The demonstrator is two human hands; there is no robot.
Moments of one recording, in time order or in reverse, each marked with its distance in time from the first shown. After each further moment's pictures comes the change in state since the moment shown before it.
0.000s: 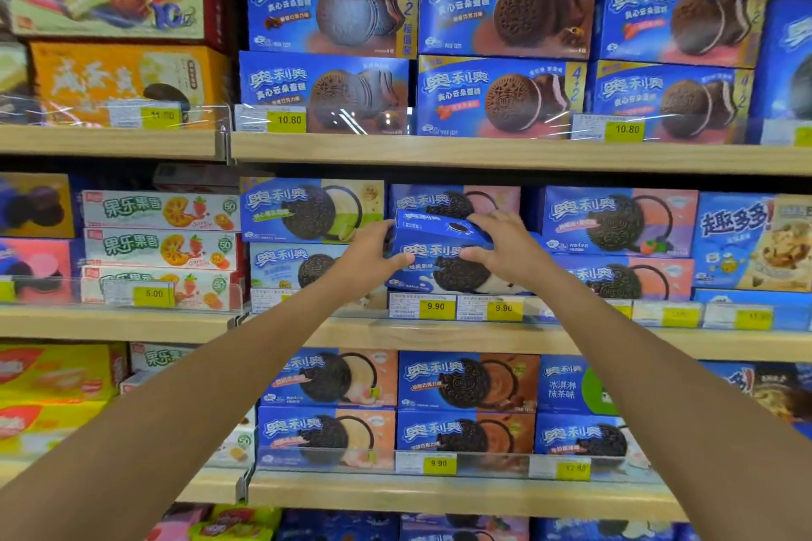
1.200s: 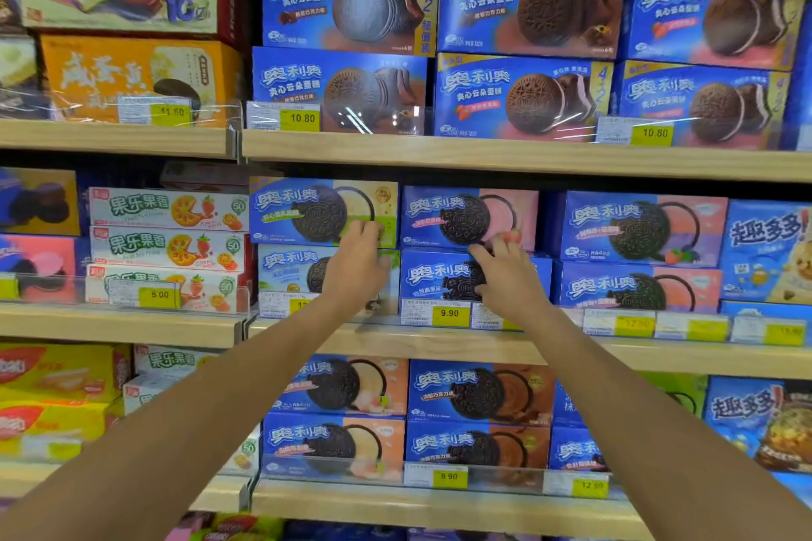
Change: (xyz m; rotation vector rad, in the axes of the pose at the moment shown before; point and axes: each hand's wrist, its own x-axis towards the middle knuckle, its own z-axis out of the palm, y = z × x) left_hand 0.007 -0.034 0.004 0.331 0.283 -0.025; right_hand -0.002 -0.001 0.048 -0.448 0.053 -0.028
